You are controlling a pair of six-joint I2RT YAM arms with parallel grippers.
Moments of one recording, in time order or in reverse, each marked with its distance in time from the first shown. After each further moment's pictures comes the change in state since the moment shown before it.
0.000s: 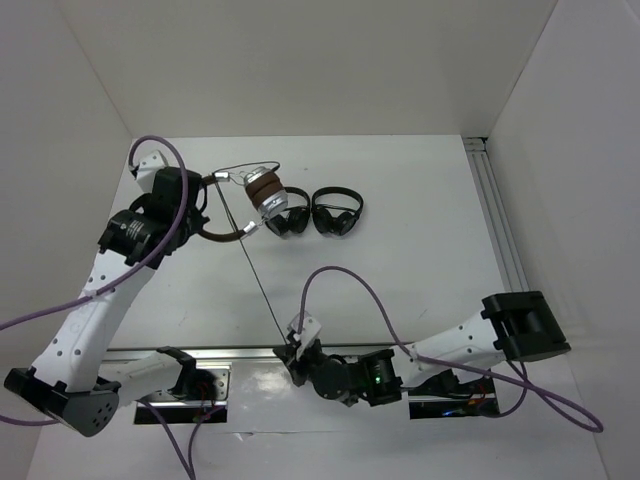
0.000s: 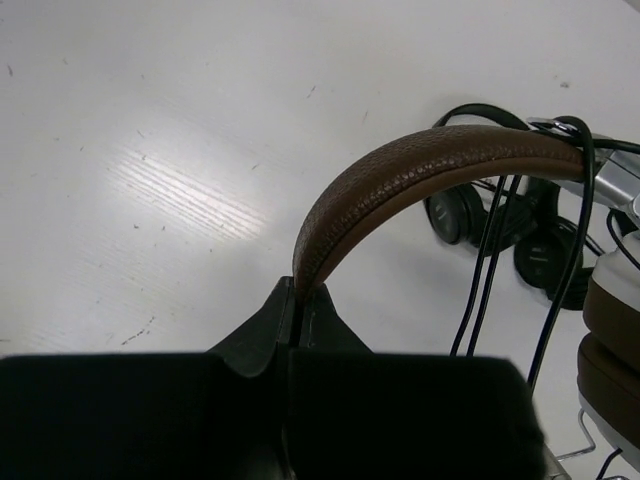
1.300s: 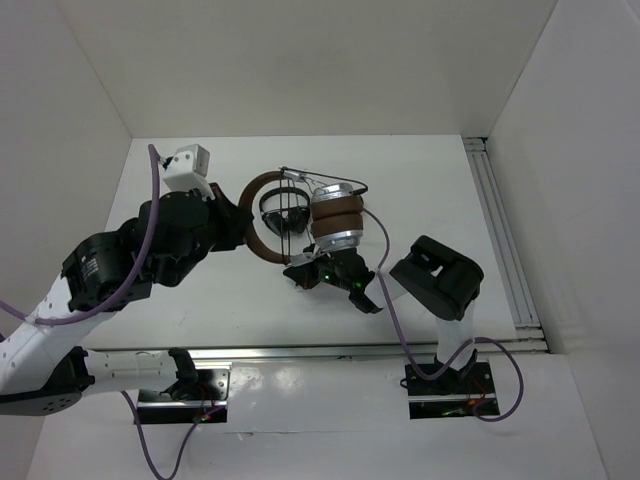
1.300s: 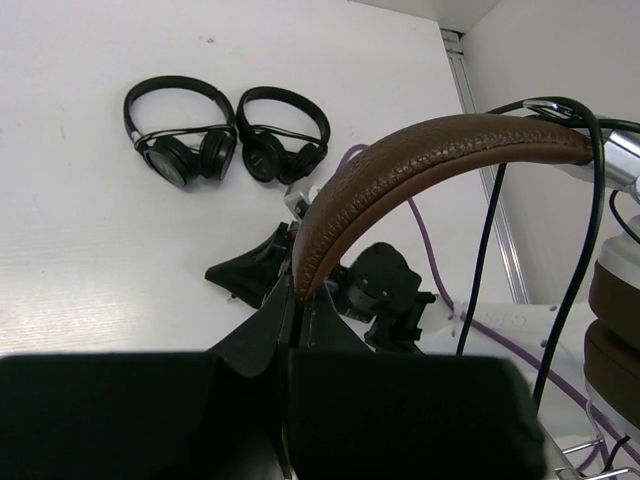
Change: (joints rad) left arm -0.642 -0.034 0.297 0.007 -0.060 0.020; right arm -0.907 0.524 0.032 0.582 -0.977 0.097
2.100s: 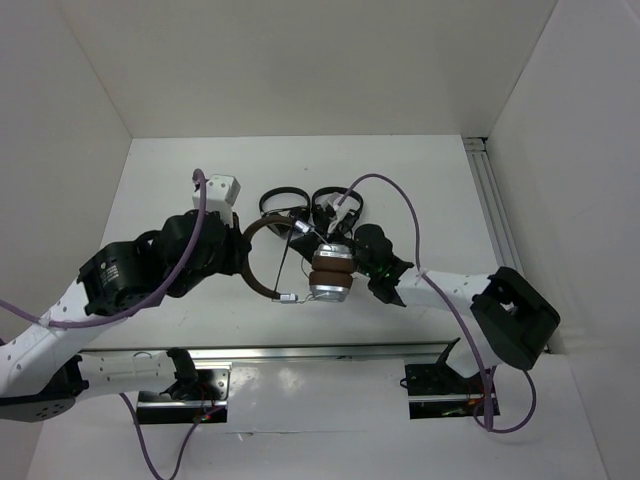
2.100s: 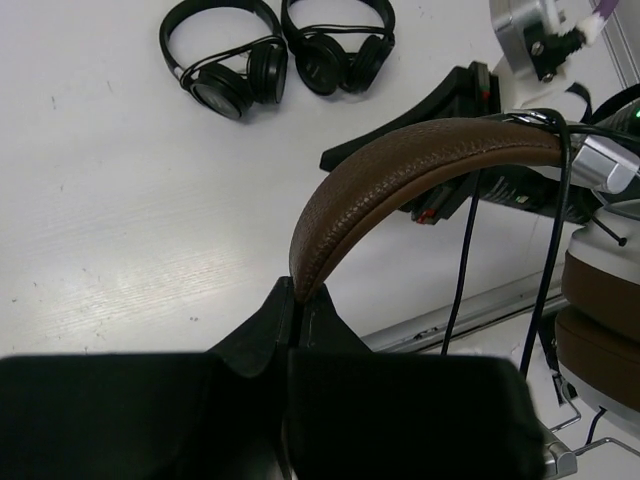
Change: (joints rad) left arm 0.006 -0.070 -0.184 -0.059 0.107 0.182; right arm -0.034 -0.484 0.029 -0.348 -0.004 -0.214
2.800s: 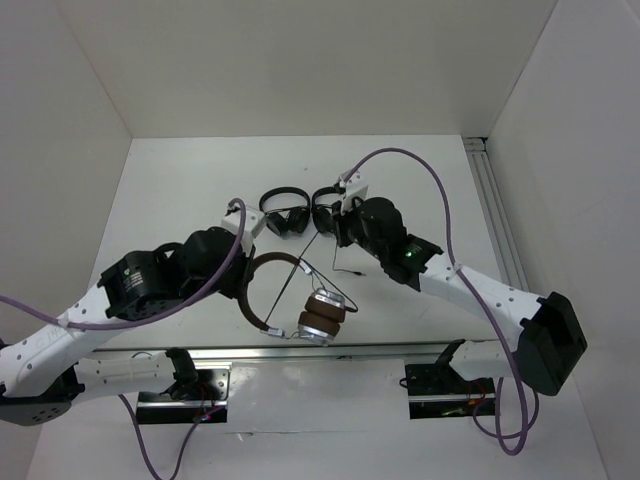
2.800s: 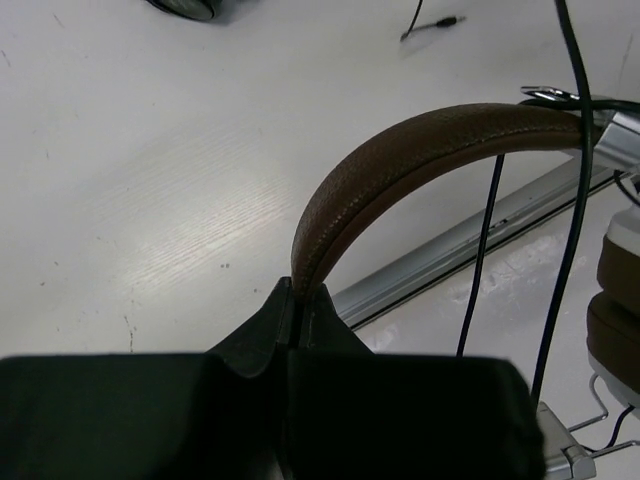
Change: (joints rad) left arm 0.000 -0.028 -0.180 -0.036 0.159 0.164; right arm -0.045 -0.171 0.270 -0.691 0.374 -0.226
